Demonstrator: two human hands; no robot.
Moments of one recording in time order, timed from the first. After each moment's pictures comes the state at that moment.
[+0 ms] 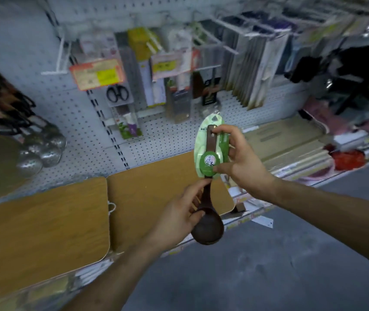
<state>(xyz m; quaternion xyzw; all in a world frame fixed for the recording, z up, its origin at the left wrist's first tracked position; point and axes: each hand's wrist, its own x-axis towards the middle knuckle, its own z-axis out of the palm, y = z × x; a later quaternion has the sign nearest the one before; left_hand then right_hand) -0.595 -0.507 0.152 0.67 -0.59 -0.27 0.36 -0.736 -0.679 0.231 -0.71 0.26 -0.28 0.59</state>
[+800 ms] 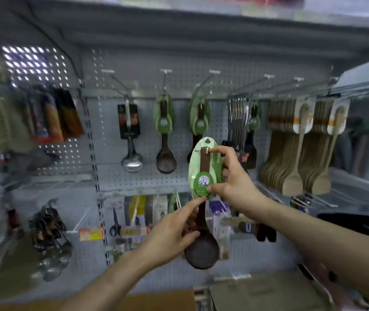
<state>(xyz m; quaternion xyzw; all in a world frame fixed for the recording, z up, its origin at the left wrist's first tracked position) -0.704 -0.660 0.498 0.67 -0.64 0.03 0.36 -0.842 -0.831 0.588 -0.81 0.06 -0.36 0.46</state>
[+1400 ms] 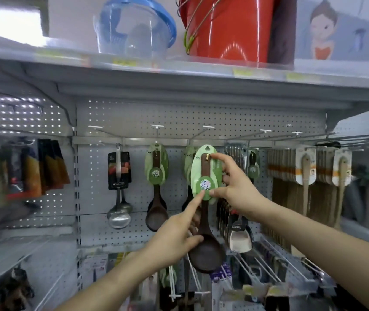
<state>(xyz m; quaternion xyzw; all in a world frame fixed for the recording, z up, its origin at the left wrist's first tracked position) -0.648 -0.766 0.608 0.65 -0.65 0.08 0.37 -0.788 -0.924 0.697 -0.81 0.02 -0.39 0.44</state>
